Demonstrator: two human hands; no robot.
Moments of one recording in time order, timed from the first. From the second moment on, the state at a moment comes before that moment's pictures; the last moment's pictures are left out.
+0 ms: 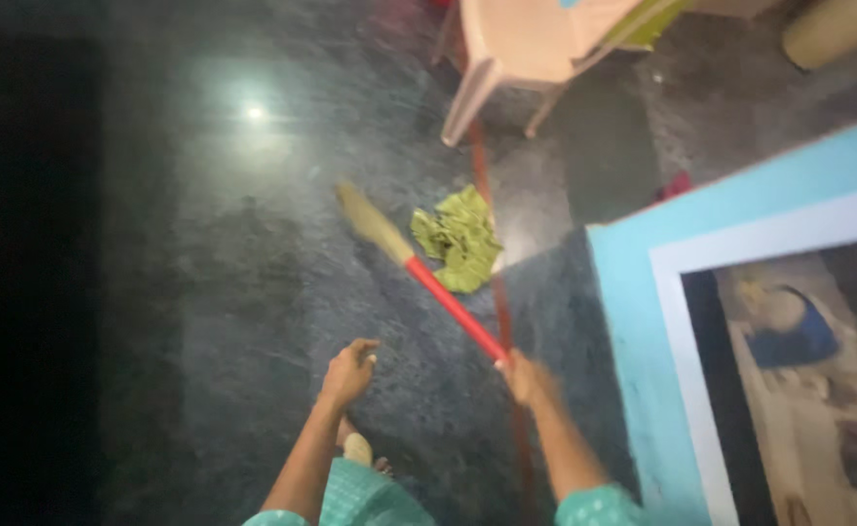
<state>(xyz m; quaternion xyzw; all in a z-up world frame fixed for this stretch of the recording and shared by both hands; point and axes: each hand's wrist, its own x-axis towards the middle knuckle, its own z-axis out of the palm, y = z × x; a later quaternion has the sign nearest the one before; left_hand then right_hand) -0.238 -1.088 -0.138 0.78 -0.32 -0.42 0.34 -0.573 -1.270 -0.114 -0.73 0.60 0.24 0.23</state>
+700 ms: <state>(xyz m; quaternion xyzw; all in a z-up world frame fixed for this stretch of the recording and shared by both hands) -0.226 -1.036 -0.147 0.75 -0.43 -0.44 0.24 -0.393 -1.001 -0.139 -0.42 0.59 0.05 0.69</state>
